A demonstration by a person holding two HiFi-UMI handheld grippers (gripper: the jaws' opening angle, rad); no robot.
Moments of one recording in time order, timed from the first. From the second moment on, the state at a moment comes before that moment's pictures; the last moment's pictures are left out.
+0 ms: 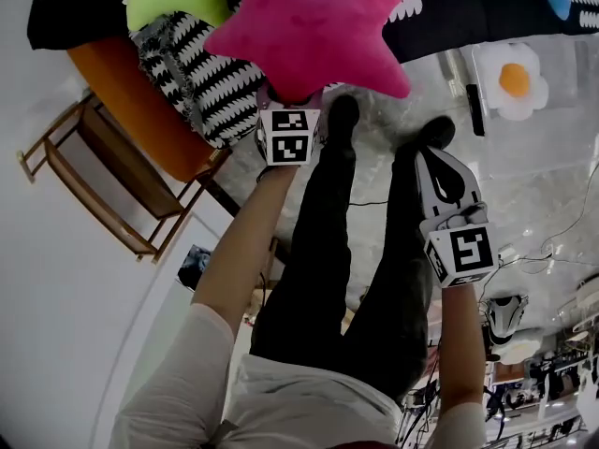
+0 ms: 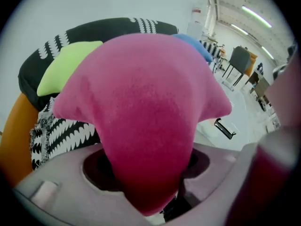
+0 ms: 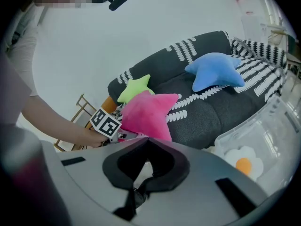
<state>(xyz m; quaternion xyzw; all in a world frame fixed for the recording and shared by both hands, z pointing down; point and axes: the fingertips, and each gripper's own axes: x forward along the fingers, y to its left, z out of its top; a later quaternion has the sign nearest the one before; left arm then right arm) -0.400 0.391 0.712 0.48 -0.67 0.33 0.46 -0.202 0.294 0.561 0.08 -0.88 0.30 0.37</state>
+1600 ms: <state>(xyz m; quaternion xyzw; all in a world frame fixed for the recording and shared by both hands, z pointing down) -0.117 0.241 0.643 0.69 -0.42 0.50 0.32 0.049 0.181 0.516 0.28 -0.84 0.37 0.27</state>
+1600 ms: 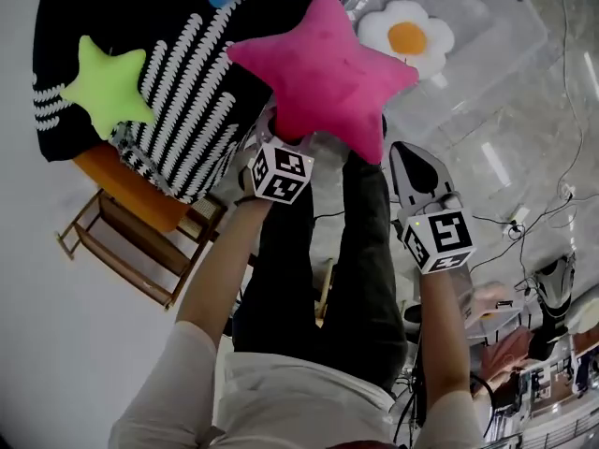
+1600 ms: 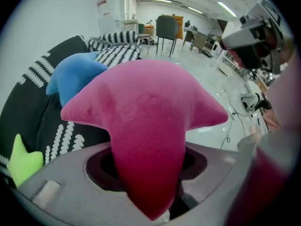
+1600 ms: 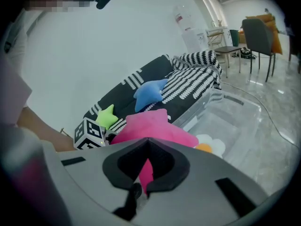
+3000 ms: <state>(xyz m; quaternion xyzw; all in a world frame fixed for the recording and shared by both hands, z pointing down) -0.029 0.169 0.534 0.76 -0.41 0.41 0.30 0.071 0.152 0.453 0.24 -0.86 0.34 0.28</state>
